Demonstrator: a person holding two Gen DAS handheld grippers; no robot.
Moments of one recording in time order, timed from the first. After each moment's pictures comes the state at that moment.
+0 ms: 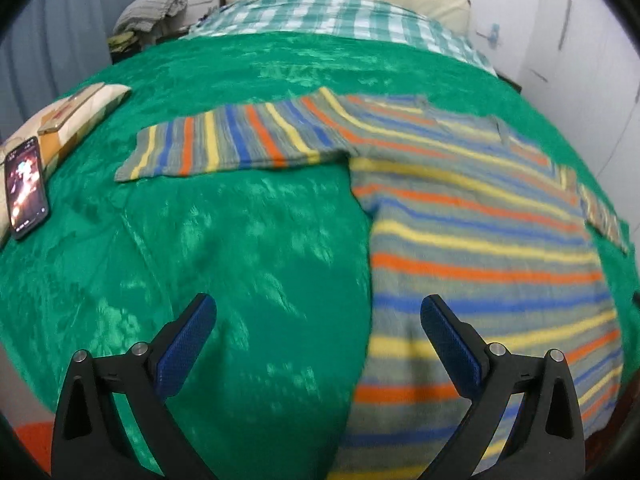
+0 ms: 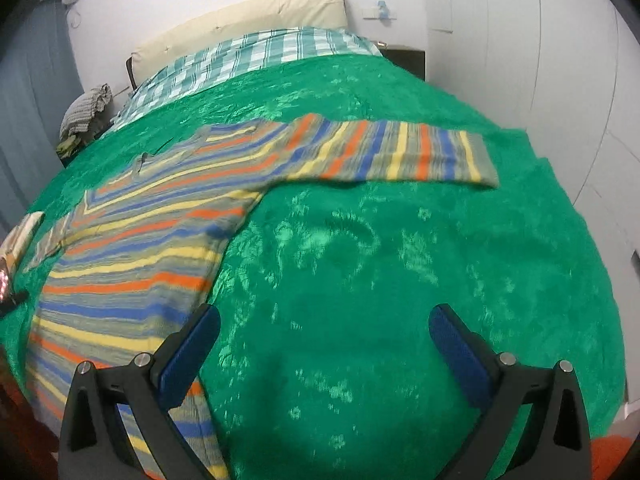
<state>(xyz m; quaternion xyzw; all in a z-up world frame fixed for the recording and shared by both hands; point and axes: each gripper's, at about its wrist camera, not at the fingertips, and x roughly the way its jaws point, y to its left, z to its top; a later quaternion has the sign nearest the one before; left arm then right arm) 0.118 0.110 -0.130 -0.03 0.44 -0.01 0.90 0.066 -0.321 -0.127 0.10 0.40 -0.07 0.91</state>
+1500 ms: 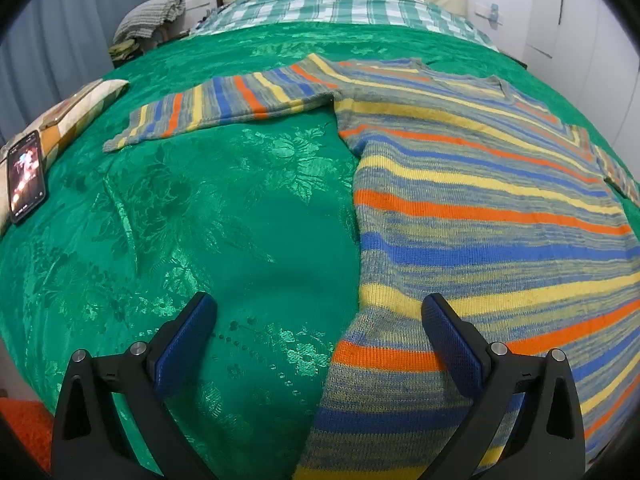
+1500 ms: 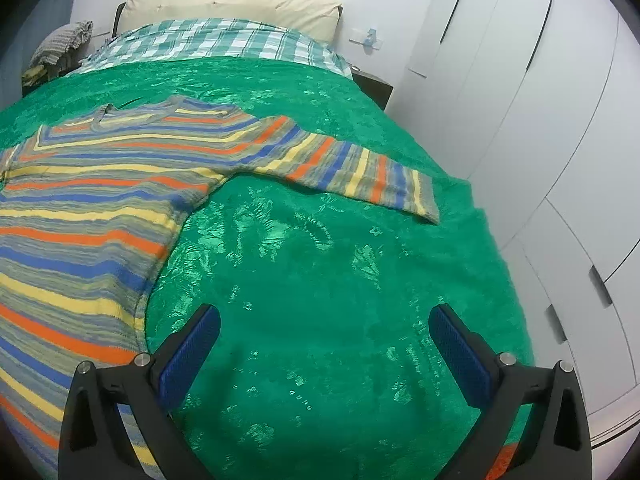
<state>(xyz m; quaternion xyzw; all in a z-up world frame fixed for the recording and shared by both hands) 0.105 0.088 -0.170 0.00 0.44 0.01 0.90 0.057 -0.278 -0.122 -0.08 0.40 -0.18 0.90</state>
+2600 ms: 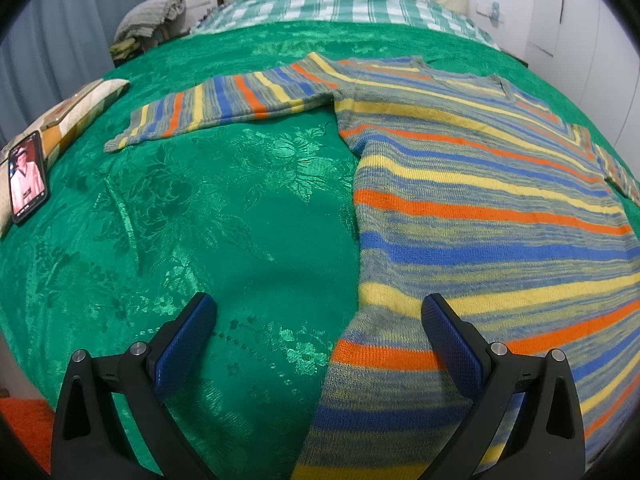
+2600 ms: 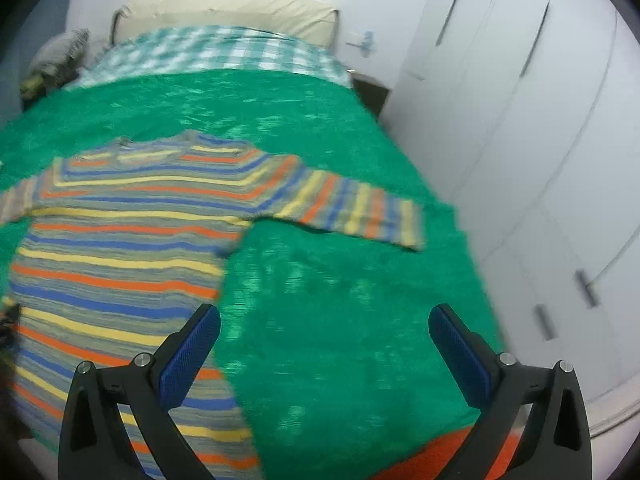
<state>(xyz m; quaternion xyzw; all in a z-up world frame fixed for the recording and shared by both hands) 0.107 0.090 -0.163 0.00 0.46 0.01 0.89 0.053 -0.250 -0.046 -0.04 0.41 -0.15 0.90</state>
